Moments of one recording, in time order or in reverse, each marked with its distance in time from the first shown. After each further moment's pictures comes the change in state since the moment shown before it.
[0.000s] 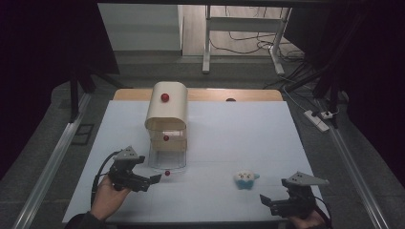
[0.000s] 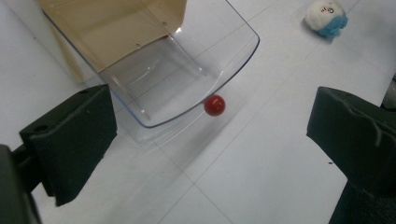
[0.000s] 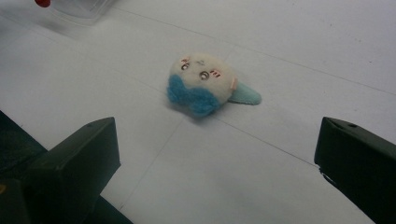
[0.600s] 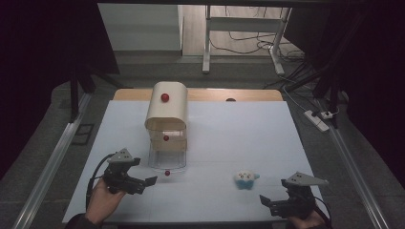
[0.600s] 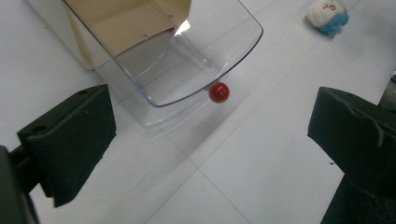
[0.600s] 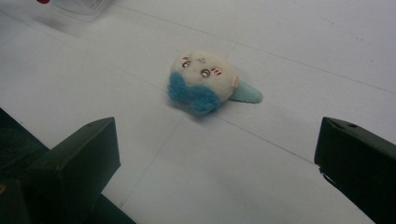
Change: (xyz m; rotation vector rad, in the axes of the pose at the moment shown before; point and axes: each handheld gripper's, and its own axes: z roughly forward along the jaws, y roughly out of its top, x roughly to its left) left arm 0.002 -0.009 -0.009 -0.007 0.009 -0.018; right arm 0.001 0.000 0.000 0.008 0.001 -0.002
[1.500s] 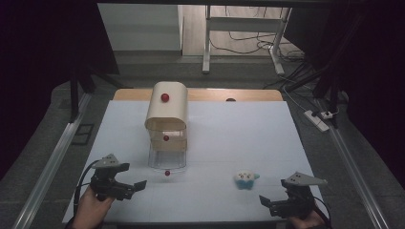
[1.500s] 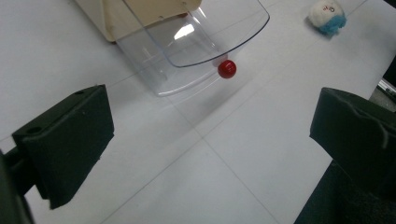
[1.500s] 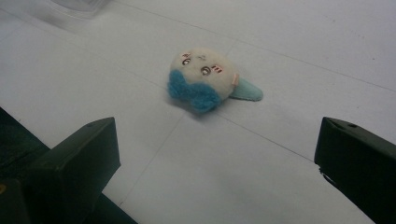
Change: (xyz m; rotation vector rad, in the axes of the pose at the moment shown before) left arm 0.007 -0.024 -0.024 -0.023 0.002 -0.074; right arm 0.000 0.000 0.001 0.011 -0.002 -0.006
